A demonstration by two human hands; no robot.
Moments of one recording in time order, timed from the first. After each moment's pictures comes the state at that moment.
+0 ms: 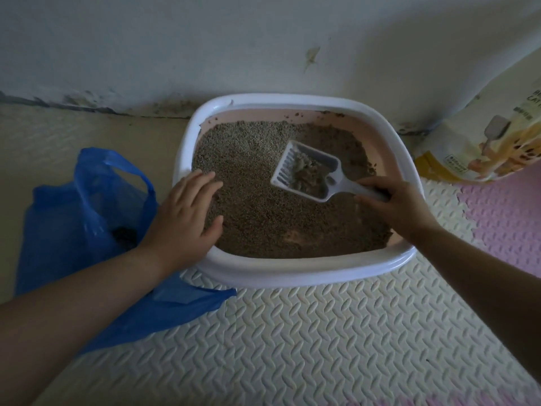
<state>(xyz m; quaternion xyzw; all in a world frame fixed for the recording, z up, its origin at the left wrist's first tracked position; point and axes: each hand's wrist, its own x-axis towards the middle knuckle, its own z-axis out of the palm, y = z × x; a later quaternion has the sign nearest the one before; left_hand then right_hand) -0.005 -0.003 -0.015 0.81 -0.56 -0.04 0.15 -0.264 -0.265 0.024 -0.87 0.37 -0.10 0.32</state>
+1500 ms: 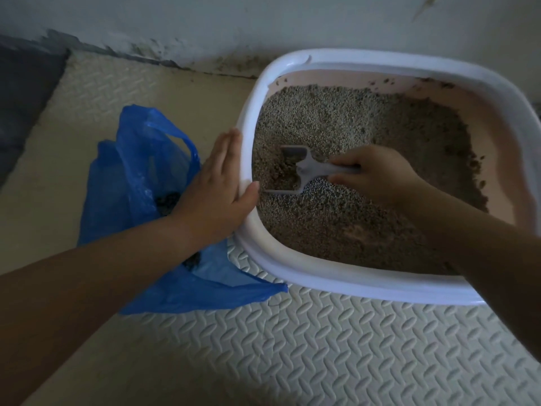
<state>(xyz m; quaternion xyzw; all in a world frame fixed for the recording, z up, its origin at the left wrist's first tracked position) 0.013 0.008 -0.017 0.87 -0.42 -0.16 0.22 -0.116 -0.234 -0.016 -0.96 0.18 0.05 0.22</state>
